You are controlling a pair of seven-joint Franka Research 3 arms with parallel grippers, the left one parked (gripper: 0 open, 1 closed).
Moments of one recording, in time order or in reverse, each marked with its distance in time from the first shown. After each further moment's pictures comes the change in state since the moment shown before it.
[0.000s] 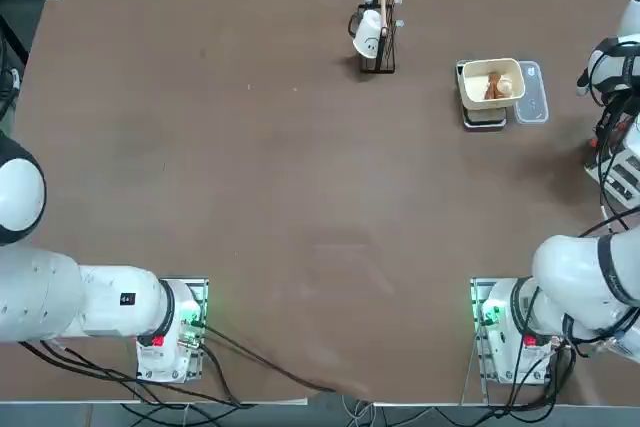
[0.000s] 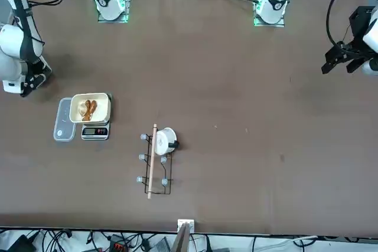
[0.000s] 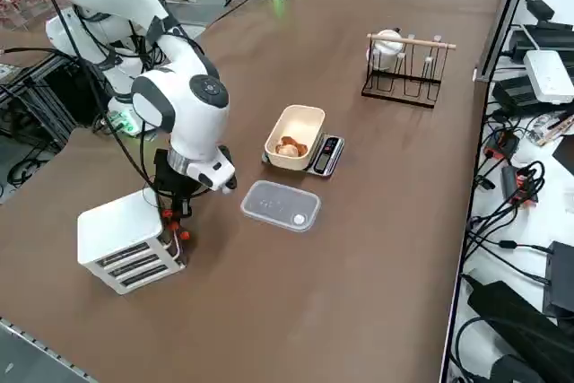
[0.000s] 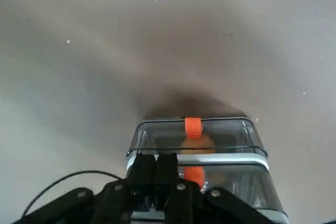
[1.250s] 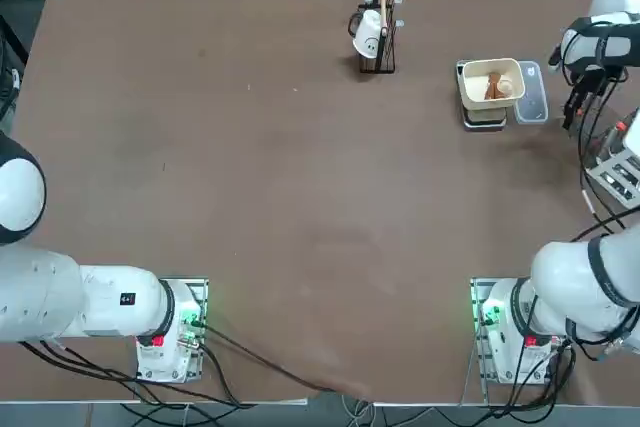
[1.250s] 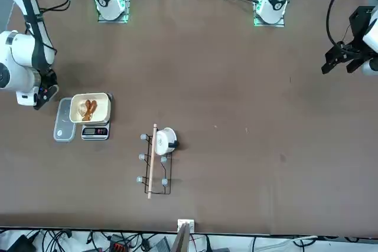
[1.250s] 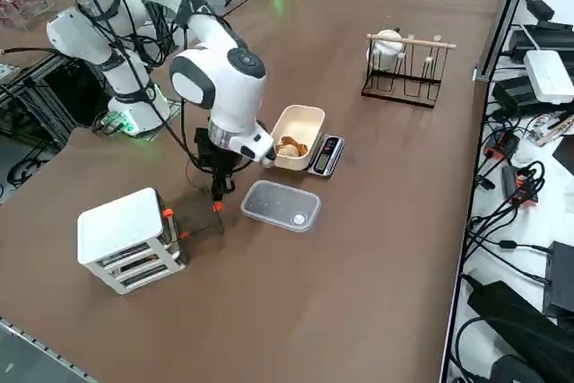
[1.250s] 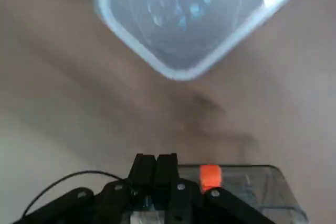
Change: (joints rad) arm 0.147 0.000 0.000 0.023 0.117 0.007 0.007
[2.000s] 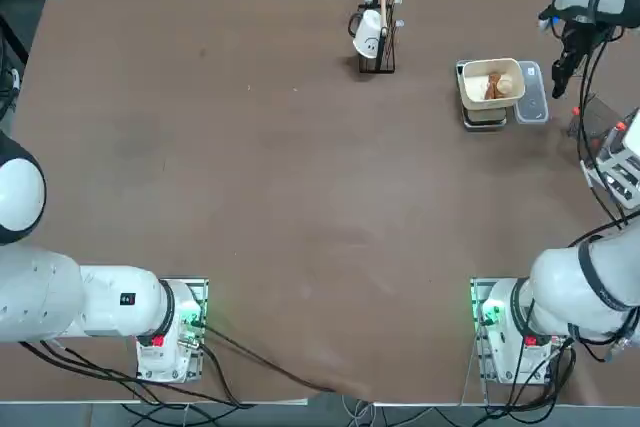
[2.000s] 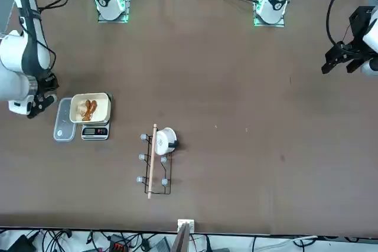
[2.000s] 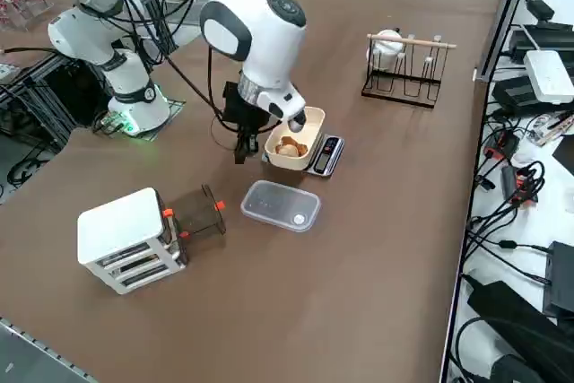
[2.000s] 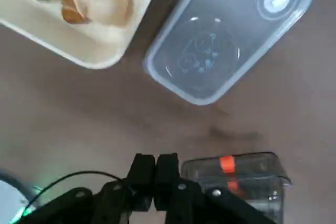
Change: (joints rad) arm 0.148 -0.018 0.003 0.170 0.146 -0.255 0.129
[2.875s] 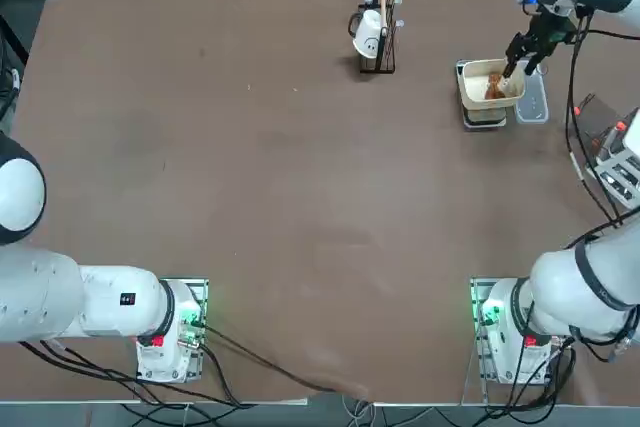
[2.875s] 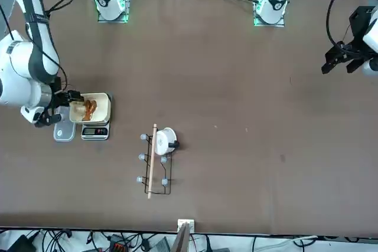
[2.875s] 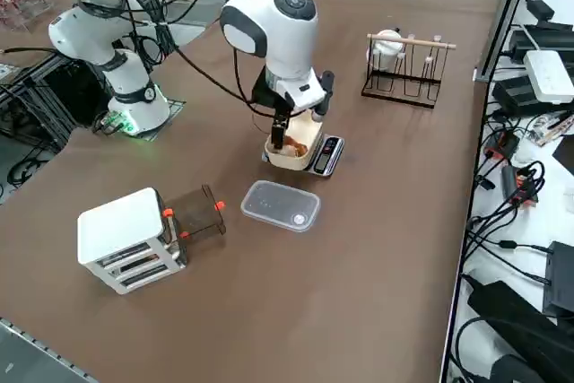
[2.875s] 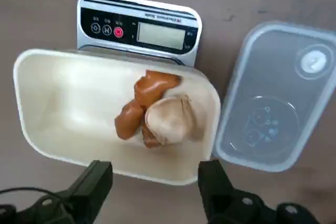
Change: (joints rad) arm 0.058 0.024 0.023 0.039 0.329 0.086 0.359
